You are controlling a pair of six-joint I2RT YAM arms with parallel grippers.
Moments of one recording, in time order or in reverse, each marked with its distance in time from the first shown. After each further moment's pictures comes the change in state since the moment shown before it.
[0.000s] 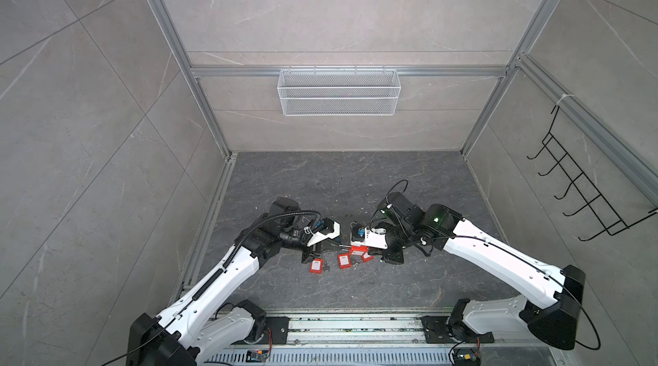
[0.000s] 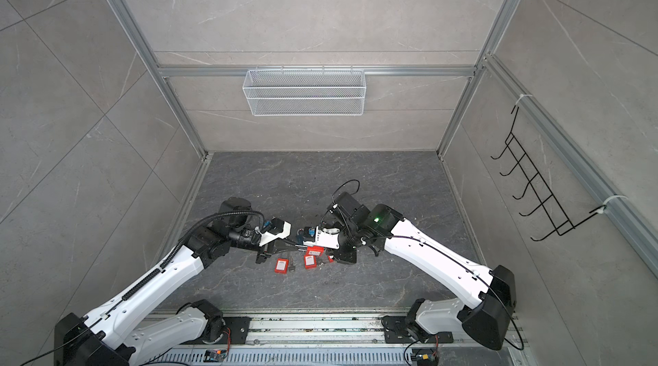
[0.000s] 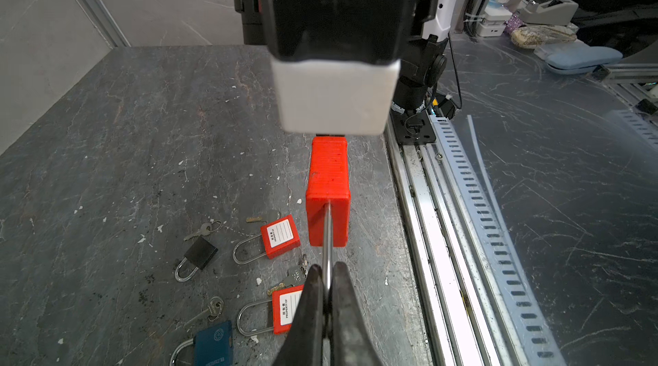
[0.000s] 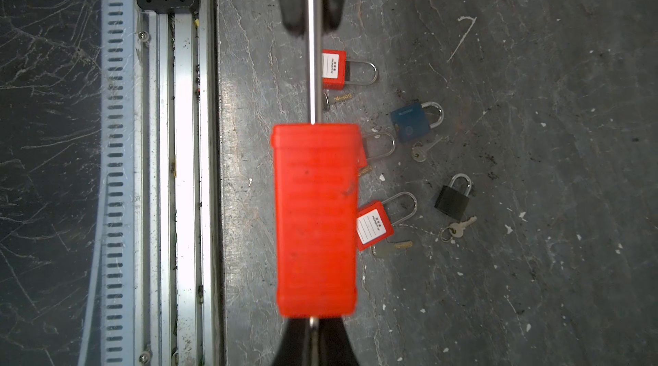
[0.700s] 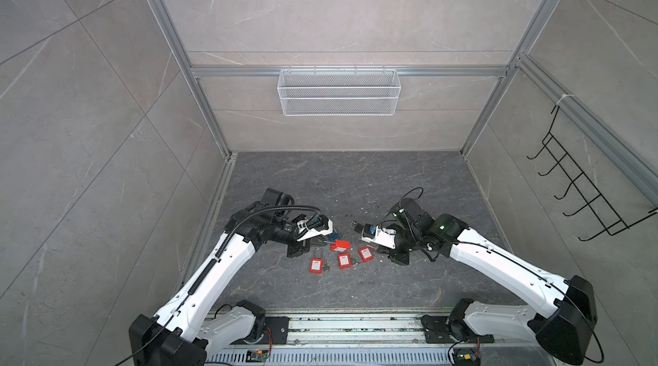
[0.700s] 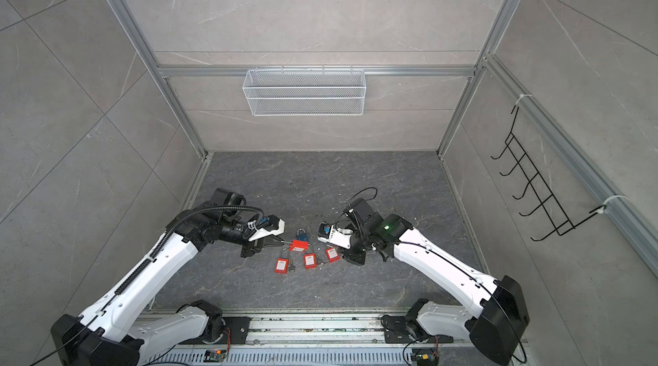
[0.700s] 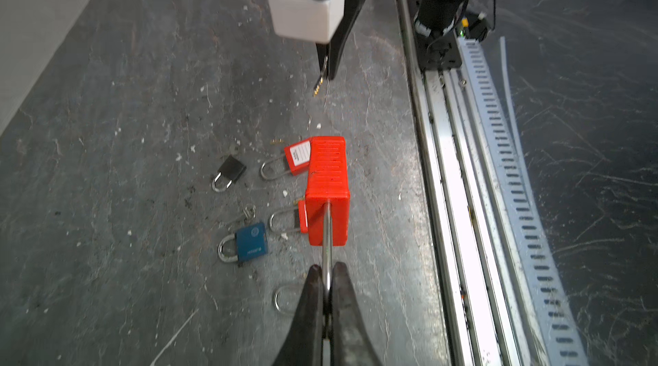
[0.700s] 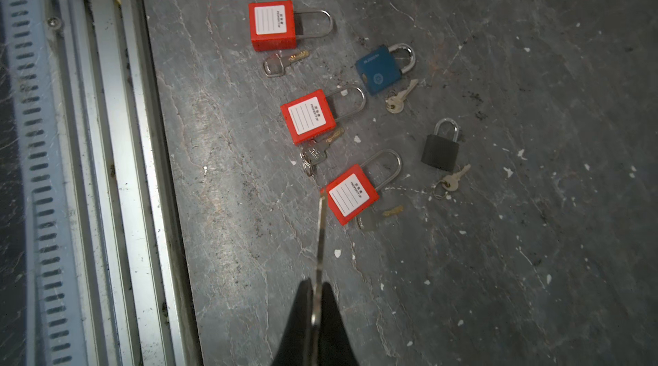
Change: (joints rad) left arm 0.110 0.095 0.240 -0.486 -0.204 0.304; right arm -0.120 -0.074 -0.229 0.185 0.027 0.073
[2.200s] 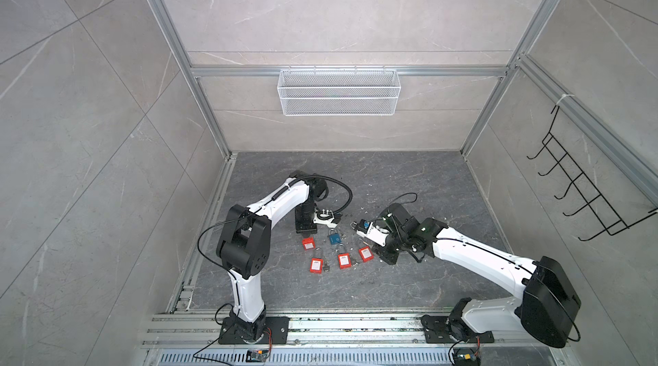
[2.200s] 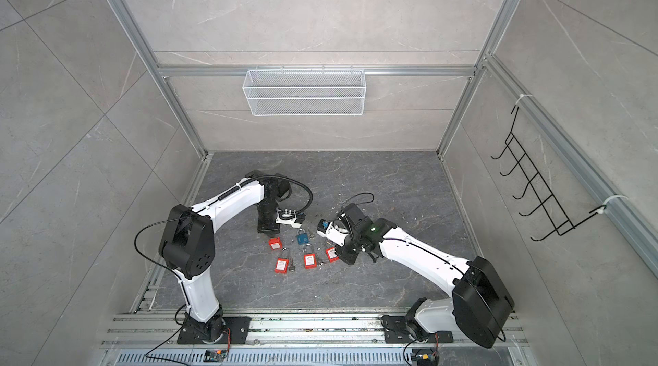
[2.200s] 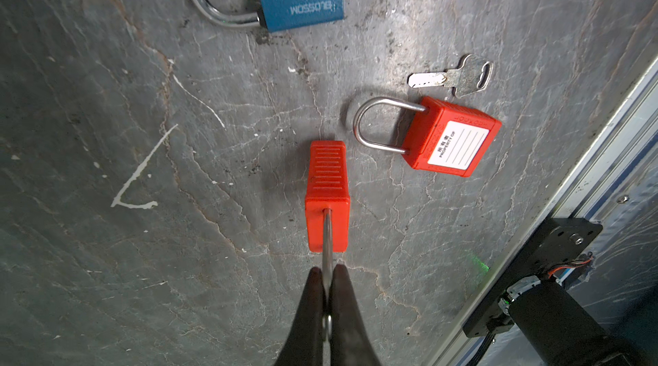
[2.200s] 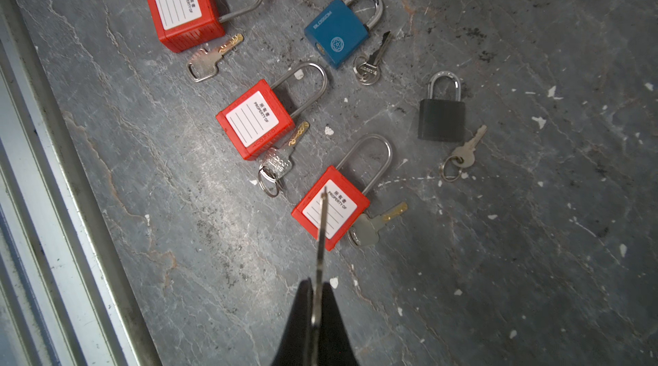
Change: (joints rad) left arm -0.069 0.760 0.420 -0.312 -0.692 -0.046; right arm 0.000 0.114 -0.113 0.208 0.053 0.203
